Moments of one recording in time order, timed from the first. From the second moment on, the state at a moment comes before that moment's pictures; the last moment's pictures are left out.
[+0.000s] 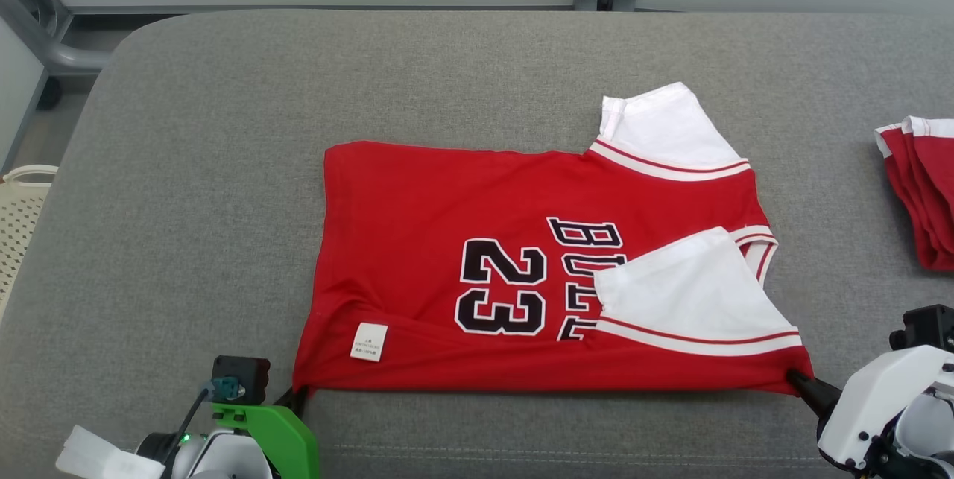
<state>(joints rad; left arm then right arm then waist) -0.23 0.33 -0.55 0.55 -0.60 0.04 0.13 0.06 -0.05 -0.29 -0.14 0.50 0.13 0.86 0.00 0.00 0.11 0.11</state>
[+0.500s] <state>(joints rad) -0.12 0.35 -0.53 0.40 -0.64 0.13 0.19 0.08 -0.05 -0.25 -0.07 0.48 0.13 0.79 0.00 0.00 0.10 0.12</state>
